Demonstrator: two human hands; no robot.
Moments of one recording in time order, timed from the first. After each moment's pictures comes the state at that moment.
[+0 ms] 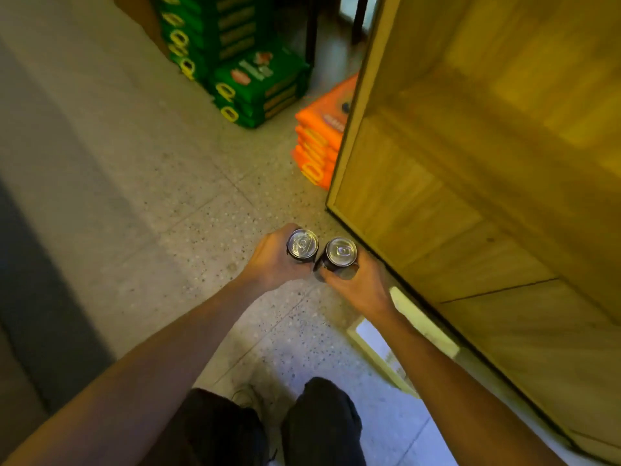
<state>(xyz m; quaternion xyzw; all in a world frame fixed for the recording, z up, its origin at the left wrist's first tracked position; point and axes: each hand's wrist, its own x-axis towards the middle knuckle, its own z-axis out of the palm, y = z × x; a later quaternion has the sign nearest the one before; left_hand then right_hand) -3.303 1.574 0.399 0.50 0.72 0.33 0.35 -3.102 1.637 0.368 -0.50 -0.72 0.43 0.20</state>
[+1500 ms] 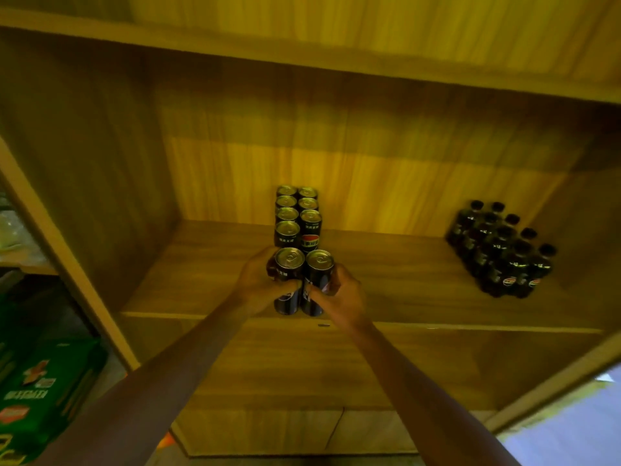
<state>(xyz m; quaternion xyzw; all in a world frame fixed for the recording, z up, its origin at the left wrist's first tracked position) -3.073 1.923 0.946 0.69 0.37 0.41 0.47 -2.891 1.859 0.909 -0.64 -0.54 0.22 0.50</state>
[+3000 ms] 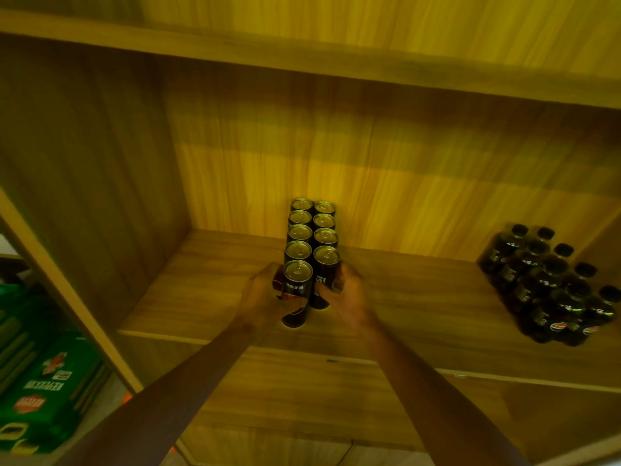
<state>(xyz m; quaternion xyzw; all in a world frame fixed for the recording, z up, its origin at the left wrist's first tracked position) -3.057 1.974 0.920 0.71 0.49 0.36 0.35 -2.859 1.955 0.899 -0.65 -0.58 0.25 0.44</state>
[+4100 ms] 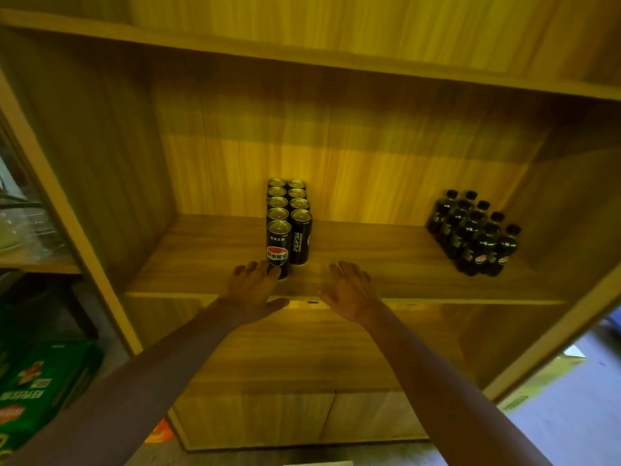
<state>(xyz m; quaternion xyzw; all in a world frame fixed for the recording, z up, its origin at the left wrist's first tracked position) -3.092 1.869 0.936 0.91 0.42 0.02 -0.04 -2.861 1.807 0.918 -0.75 -0.66 -0.01 0.03</state>
